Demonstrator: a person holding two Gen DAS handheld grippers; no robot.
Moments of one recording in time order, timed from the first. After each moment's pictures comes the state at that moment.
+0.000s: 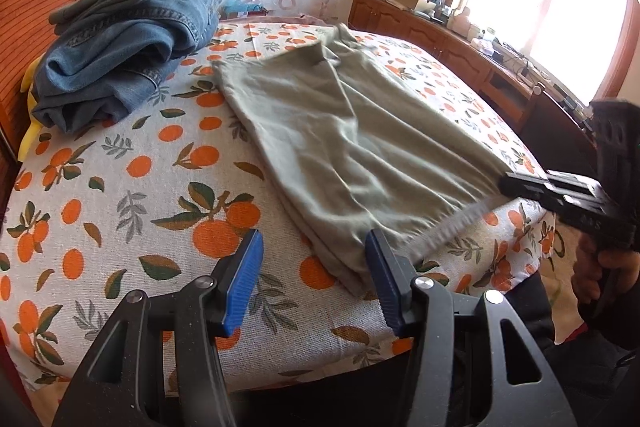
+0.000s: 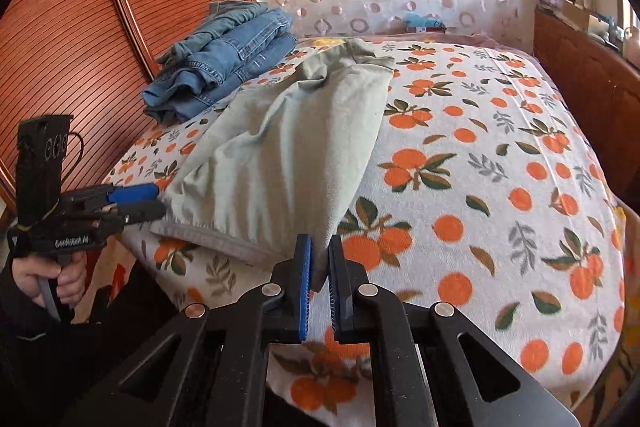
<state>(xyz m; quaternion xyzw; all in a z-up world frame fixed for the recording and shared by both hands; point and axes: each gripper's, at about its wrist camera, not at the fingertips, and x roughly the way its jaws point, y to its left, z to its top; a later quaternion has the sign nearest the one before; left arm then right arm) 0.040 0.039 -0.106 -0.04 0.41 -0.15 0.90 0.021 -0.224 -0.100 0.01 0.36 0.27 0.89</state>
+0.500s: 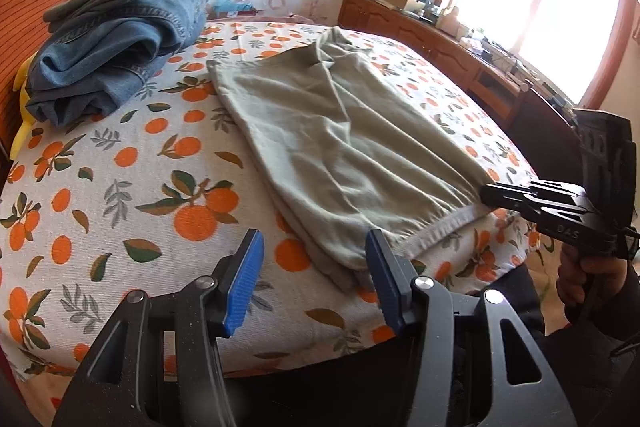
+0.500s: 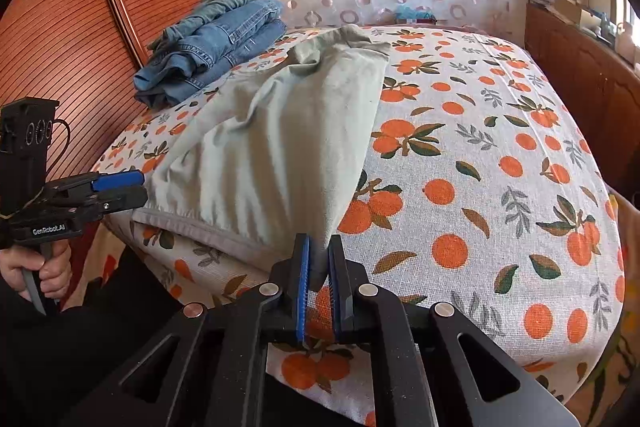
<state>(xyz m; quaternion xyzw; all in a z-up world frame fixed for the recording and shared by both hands) 0.031 0.031 -0.107 -0.05 0.41 -0.17 0.90 0.013 -0.224 -0.107 0.00 0.38 0.25 0.89</state>
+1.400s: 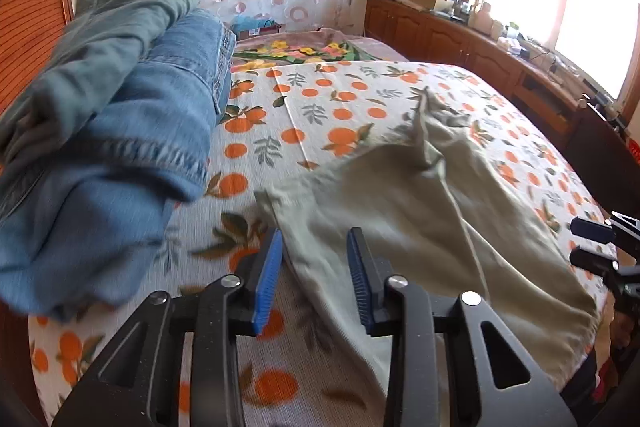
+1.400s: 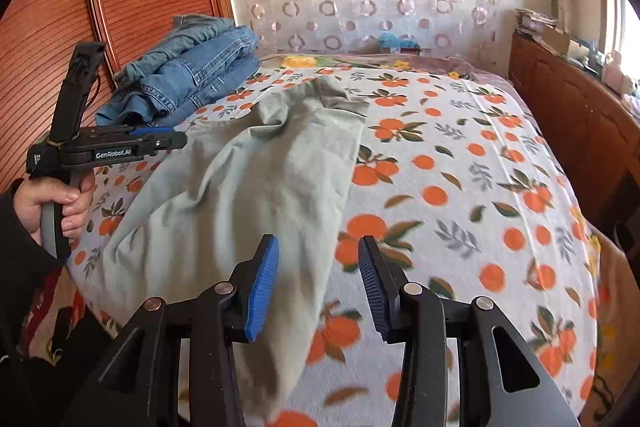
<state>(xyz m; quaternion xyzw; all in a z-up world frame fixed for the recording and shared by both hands) 0.196 0.047 -0.097 0.01 0.40 -0.11 0.91 0.069 -0.206 -0.093 -0.03 0.33 0.22 0.92</state>
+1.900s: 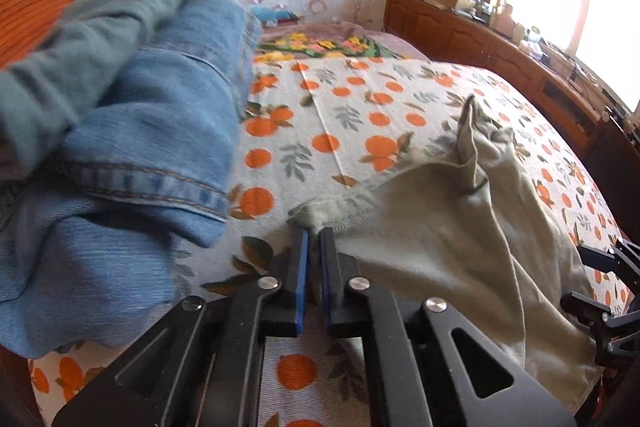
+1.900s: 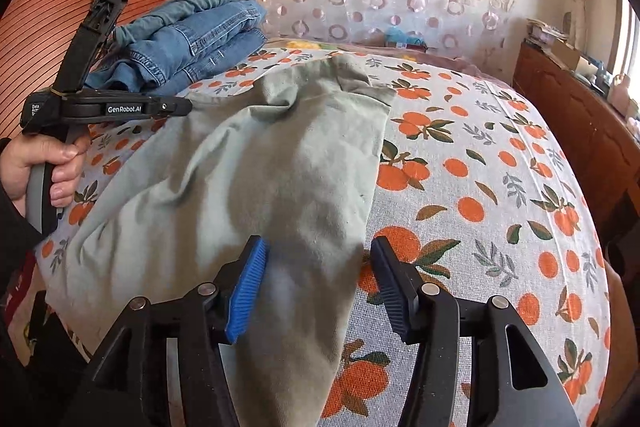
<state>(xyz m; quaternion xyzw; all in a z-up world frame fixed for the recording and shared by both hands) 0.221 0.064 -0.105 0.00 0.40 -0.08 0.91 0.095 -0.177 -0.115 -0.07 0.34 0.21 0.91</state>
